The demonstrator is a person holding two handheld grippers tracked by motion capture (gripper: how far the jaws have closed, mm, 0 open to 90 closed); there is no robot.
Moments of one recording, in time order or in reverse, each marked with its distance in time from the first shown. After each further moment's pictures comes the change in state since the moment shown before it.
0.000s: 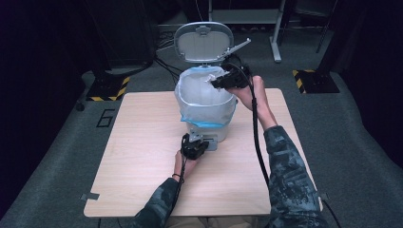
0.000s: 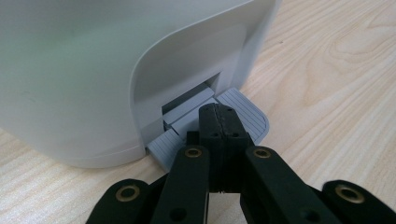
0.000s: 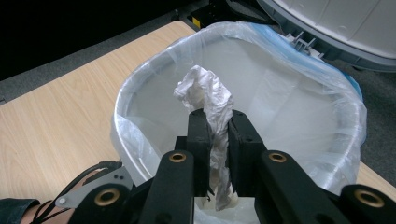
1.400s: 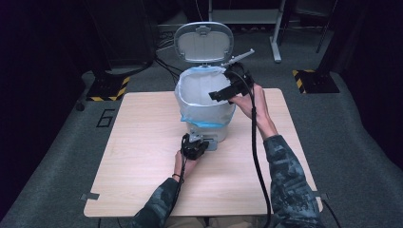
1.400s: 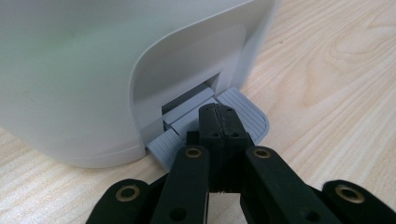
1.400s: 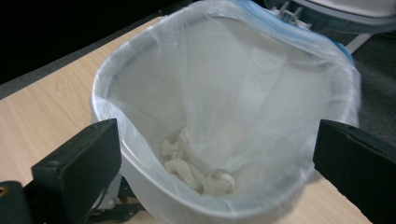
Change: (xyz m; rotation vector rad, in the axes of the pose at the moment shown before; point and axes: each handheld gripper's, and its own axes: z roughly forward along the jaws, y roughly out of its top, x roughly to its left) left arm 0.000 0.000 0.000 -0.001 0.003 0.002; right arm 0.001 -0.026 0.004 -0.016 -0.058 0.055
